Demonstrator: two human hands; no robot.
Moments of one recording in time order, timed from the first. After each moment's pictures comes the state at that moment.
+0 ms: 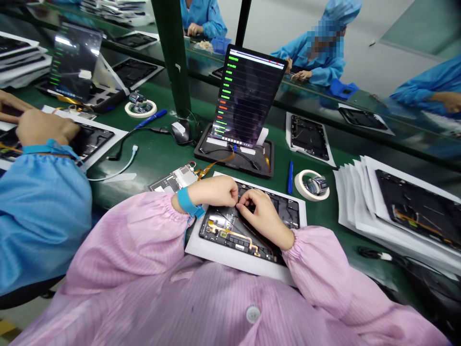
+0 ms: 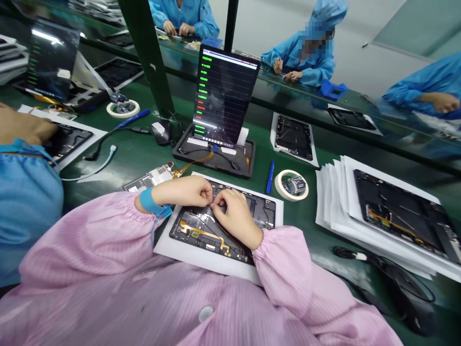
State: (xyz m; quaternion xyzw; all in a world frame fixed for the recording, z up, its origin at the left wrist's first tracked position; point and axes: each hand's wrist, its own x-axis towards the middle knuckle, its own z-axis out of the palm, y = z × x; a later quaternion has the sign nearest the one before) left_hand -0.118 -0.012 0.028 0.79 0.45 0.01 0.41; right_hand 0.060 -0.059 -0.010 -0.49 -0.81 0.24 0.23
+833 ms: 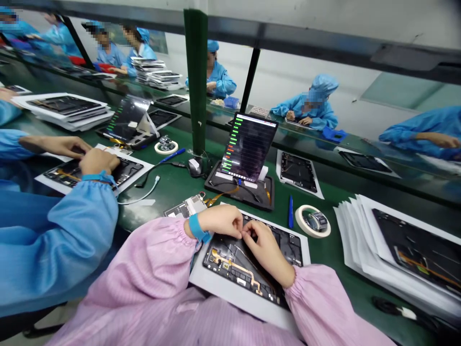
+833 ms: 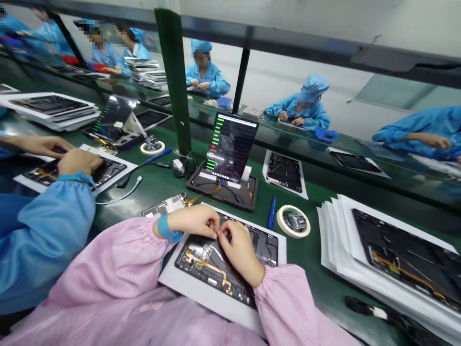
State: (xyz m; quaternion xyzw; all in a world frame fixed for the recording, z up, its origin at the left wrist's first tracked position) left_hand -0.120 -0.013 0.038 0.84 0.40 0.07 0.35; right_hand 0.066 -0.057 -0.019 -0.48 -0.79 0.26 0.26
